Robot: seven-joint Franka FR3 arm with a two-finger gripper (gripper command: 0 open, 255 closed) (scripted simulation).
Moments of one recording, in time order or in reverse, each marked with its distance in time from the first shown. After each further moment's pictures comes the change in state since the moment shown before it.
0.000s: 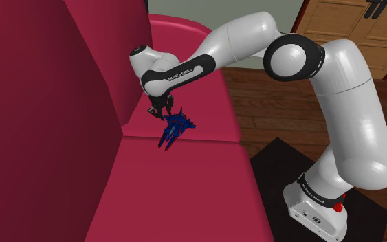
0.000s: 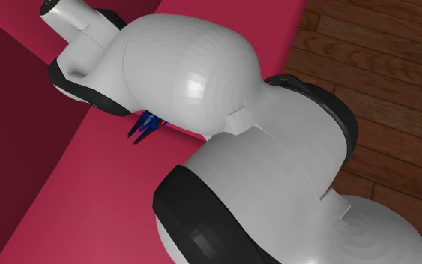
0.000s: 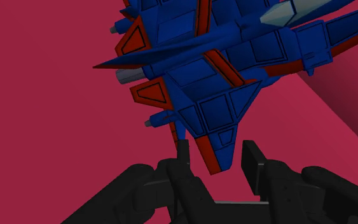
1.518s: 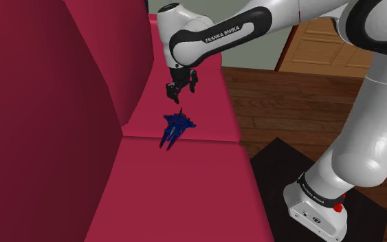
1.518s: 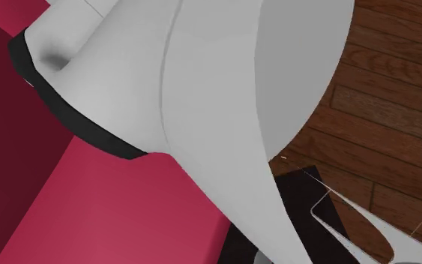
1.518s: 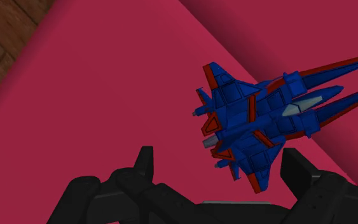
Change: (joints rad) arm -0.138 -0.503 0.053 -0.439 0.138 0.029 -0.088
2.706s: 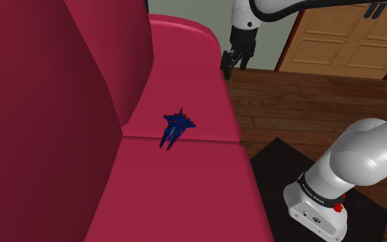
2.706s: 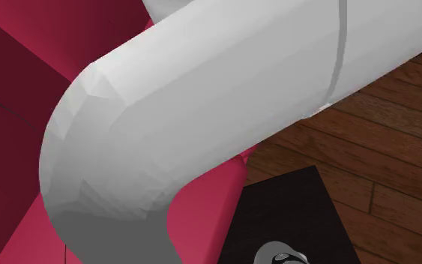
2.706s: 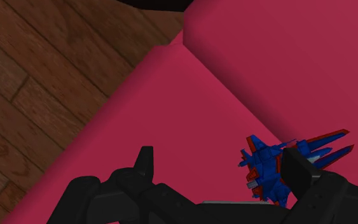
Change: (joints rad) arm -0.062 -0.715 -0.131 -0.418 0.244 -0.130 -0.301
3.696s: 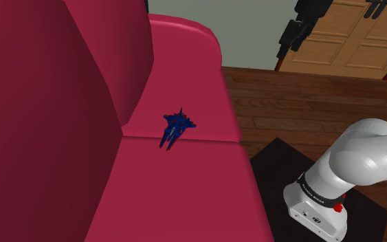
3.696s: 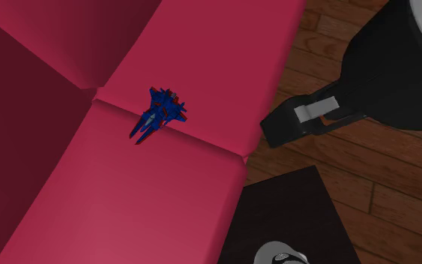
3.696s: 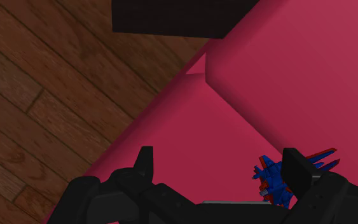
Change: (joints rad) arm -0.017 -0.383 -0.178 -0.036 0.000 -0.276 -0.187
